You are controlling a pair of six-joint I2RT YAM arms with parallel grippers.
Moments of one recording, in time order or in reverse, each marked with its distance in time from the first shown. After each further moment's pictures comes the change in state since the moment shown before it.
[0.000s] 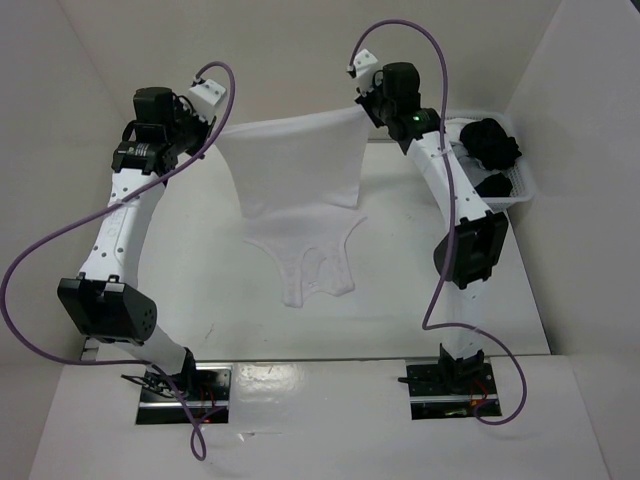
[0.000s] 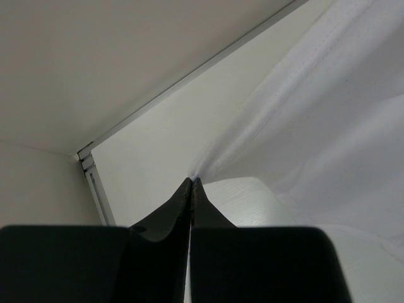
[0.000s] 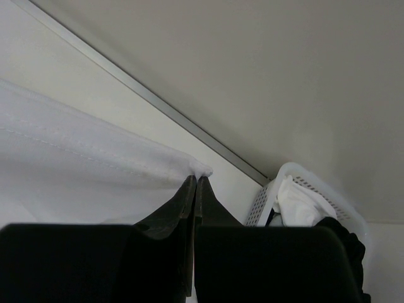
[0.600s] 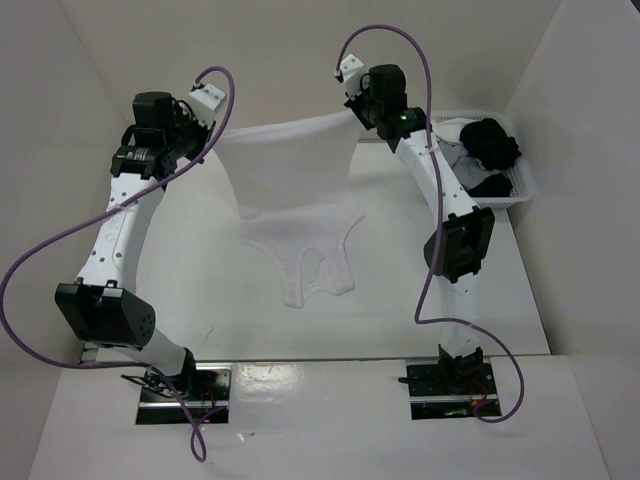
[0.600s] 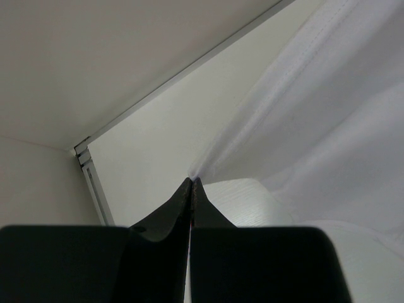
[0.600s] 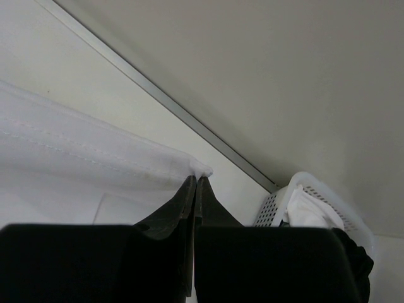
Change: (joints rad) left arm 0.000 -0.032 -0.043 0.000 0.000 0.001; right arm 0.033 0.090 0.097 -0.035 0.018 -0.027
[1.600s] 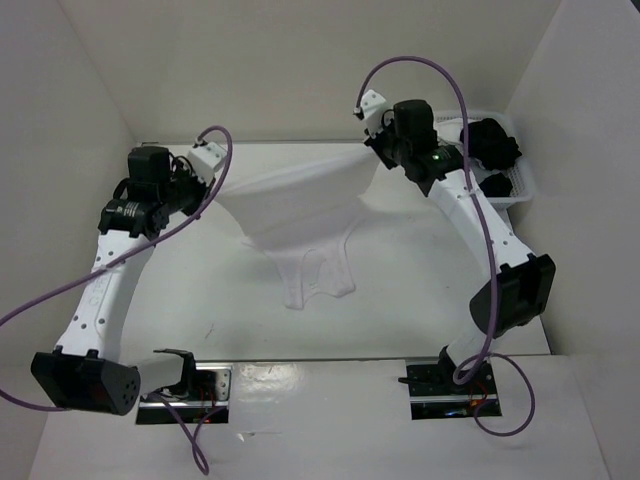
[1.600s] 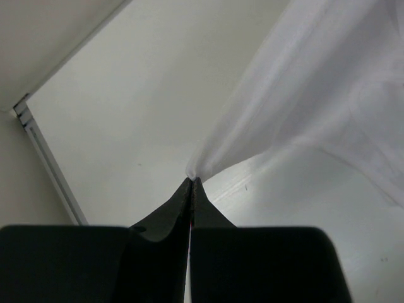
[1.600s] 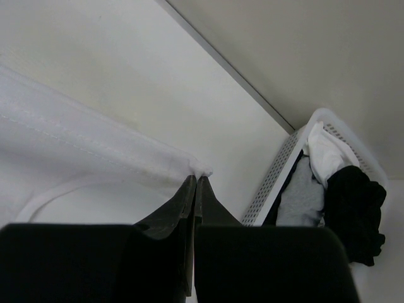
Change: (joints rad) left arm -0.014 -0.327 -0.358 -0.090 0.058 0.028; right arm 0.019 -0.502 -0.603 0.025 -0.021 0.022
